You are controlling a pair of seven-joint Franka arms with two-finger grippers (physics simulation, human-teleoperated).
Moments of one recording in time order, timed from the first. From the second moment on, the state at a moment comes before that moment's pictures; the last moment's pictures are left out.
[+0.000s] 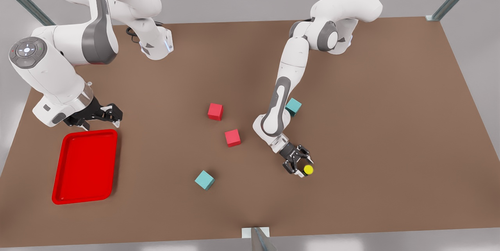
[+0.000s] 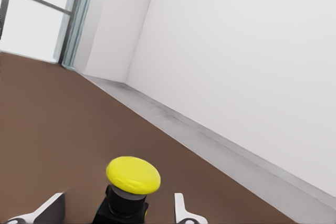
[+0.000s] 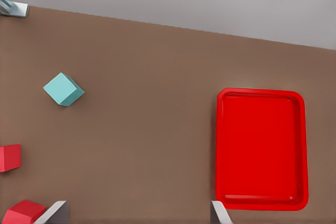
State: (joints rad) left arm -0.97 1.29 0.52 -1.20 1.12 2.04 -2.68; right arm 0.07 0.20 0.06 -1.37 -0.08 1.69 0.01
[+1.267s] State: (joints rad) left arm -0.73 0.50 0.73 -0.96 -0.16 1.44 -1.63; right arm 0.07 0.20 0.06 -1.36 -0.08 1.70 0.01
